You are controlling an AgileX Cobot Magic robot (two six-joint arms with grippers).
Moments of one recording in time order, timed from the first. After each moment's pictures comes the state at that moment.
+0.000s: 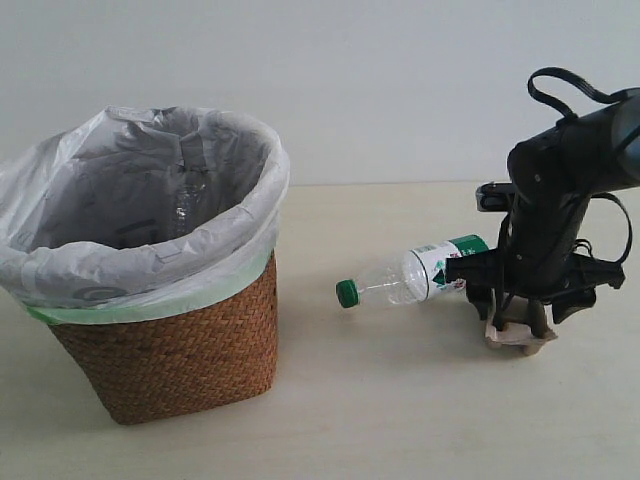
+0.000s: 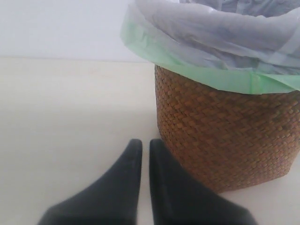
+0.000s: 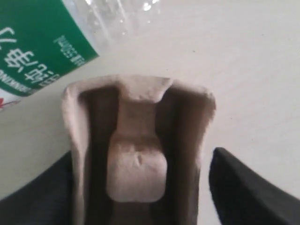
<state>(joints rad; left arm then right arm) -0.03 0.00 0.00 -0.22 0.31 0.15 0.30 2.00 -1.27 -0.26 0.73 0.59</state>
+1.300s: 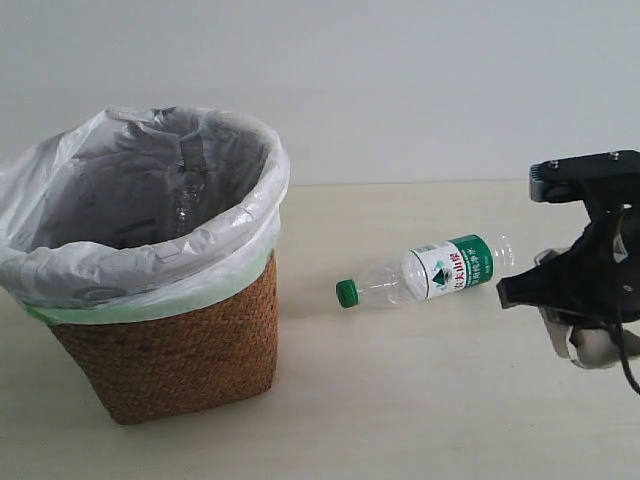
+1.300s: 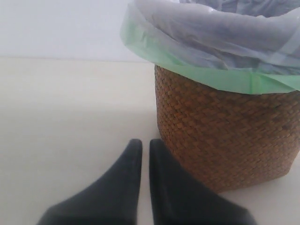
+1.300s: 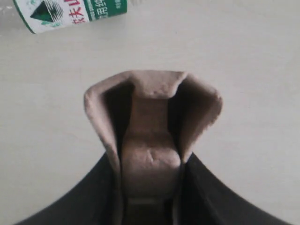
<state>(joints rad) -0.03 0.00 0.00 -0.22 0.31 0.15 0.36 1.45 -0.80 -0.41 0.54 0.55</state>
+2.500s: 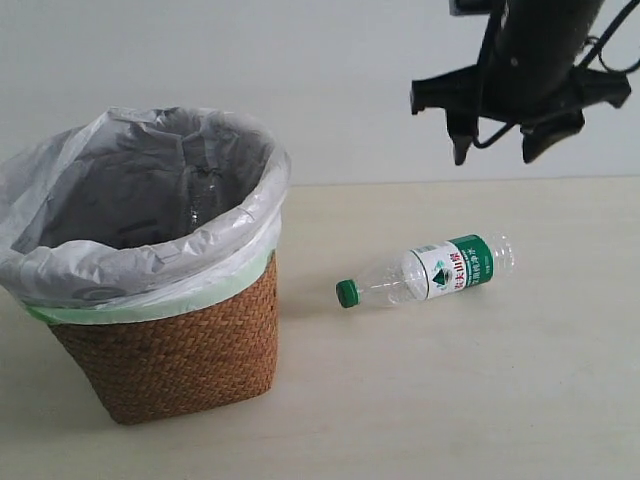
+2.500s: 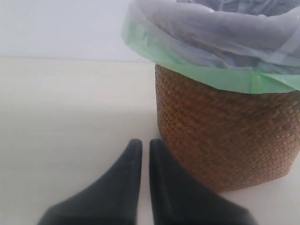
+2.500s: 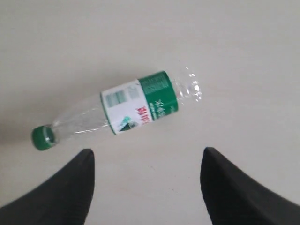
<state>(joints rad) -0.03 0.00 0.00 -0.22 0.31 0.15 0.41 1.78 -1.67 -0.21 1.12 0.47</state>
